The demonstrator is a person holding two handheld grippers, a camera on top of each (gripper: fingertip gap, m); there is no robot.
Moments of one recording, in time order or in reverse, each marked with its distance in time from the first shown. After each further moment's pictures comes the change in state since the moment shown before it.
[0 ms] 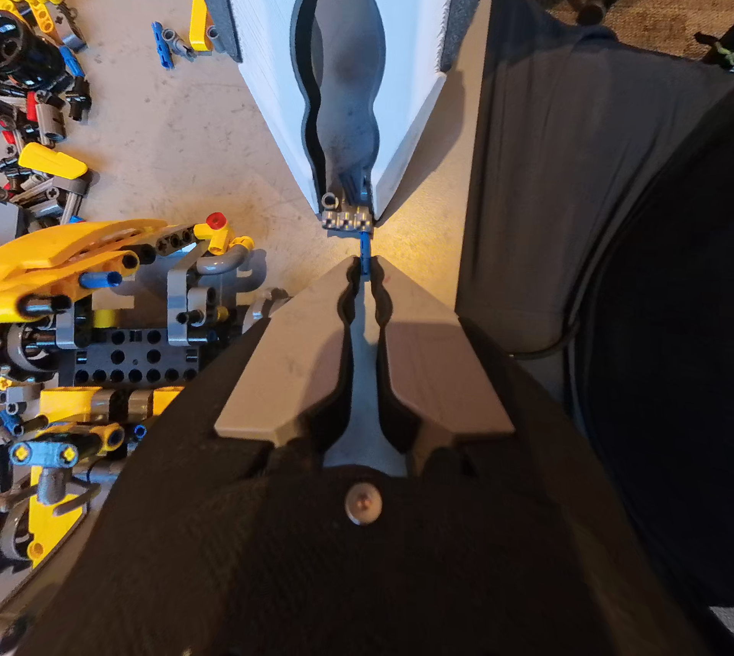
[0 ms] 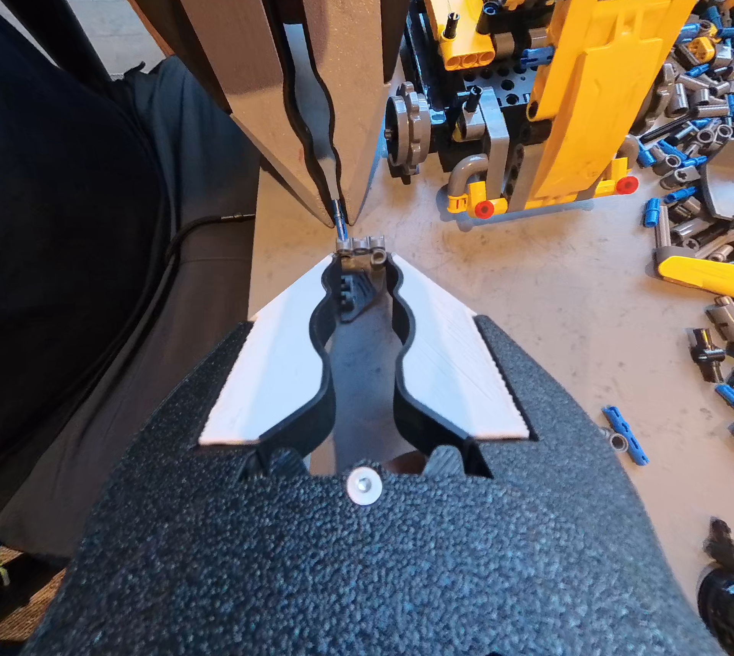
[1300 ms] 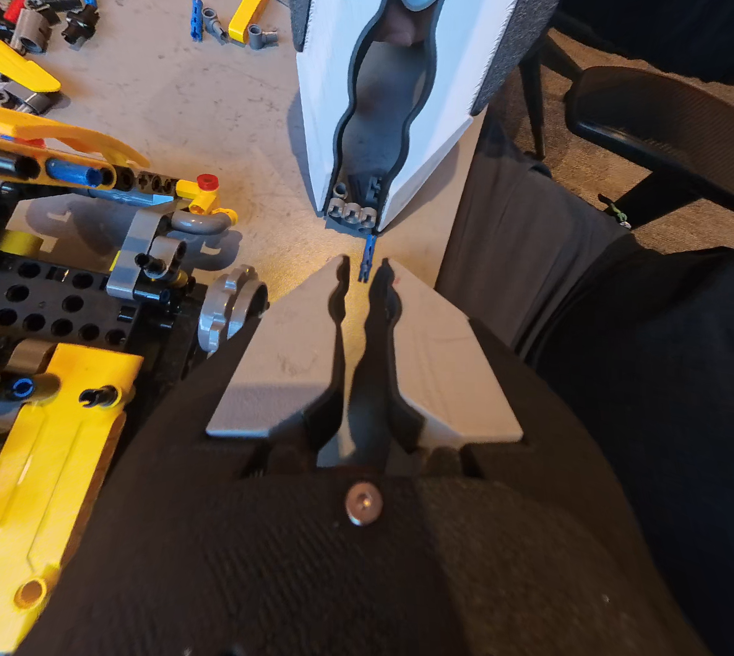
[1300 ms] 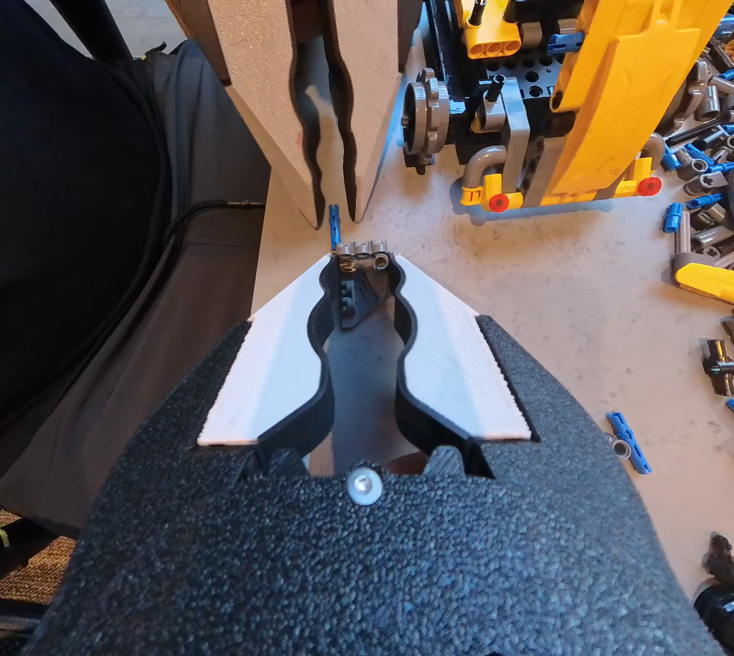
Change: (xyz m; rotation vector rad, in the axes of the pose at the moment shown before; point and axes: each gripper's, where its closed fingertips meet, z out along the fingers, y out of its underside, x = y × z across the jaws) left arm 0.008 -0.009 0.001 0.191 0.059 -0.333; right arm -0.004 0.006 -0.002 -0.011 -0.054 -0.041
